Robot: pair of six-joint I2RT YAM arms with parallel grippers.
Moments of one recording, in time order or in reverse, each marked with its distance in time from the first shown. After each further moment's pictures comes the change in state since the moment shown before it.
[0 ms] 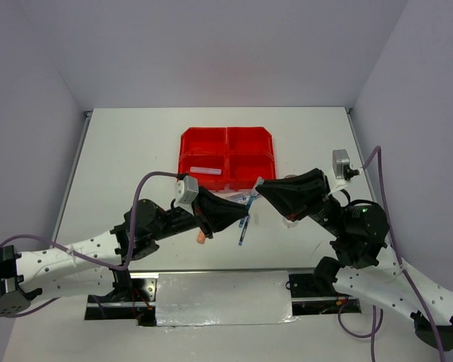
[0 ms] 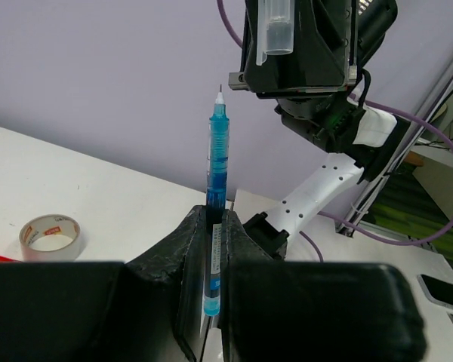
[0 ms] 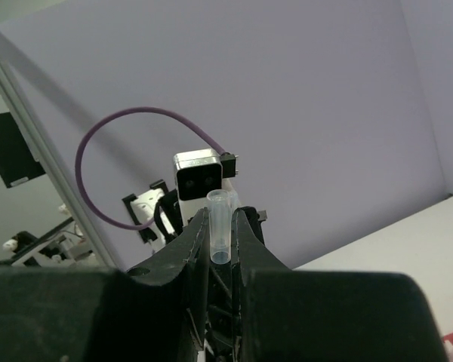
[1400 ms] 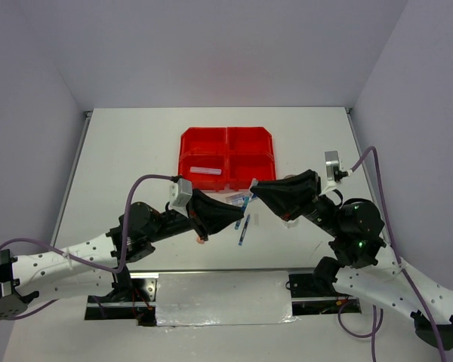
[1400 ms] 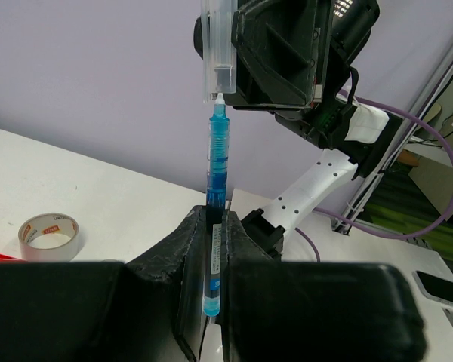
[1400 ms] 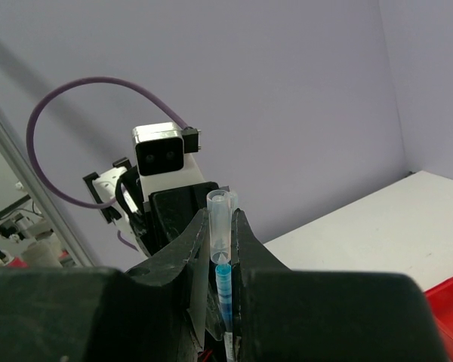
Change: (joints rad) left arm 0.016 -0.049 -0.040 0.006 0.013 -0.007; right arm 0.006 0.005 -0.003 -0.089 0.013 -0.109
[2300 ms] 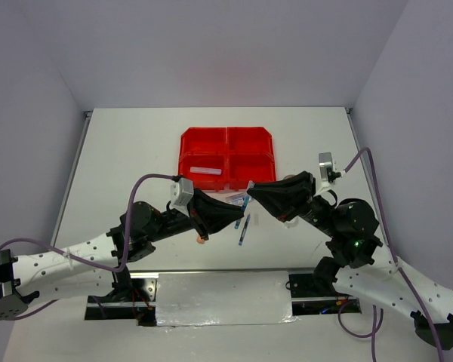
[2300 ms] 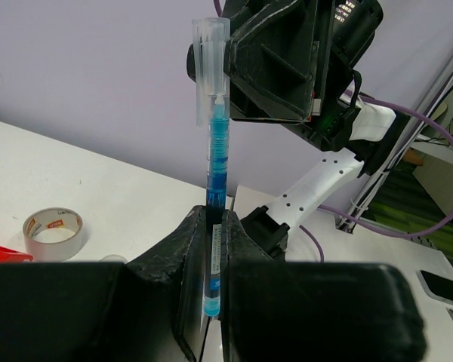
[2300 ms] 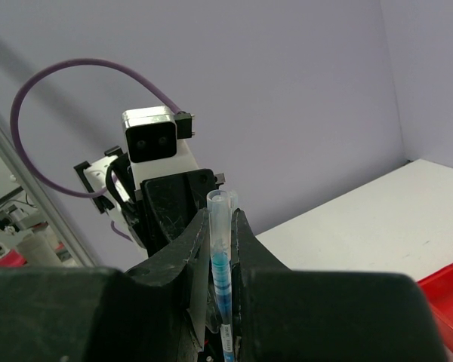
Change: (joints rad) left arm 0.006 0.004 0.000 -0.011 -0.004 0.000; right arm 0.000 0.007 -0.032 0.007 -0.008 -0.008
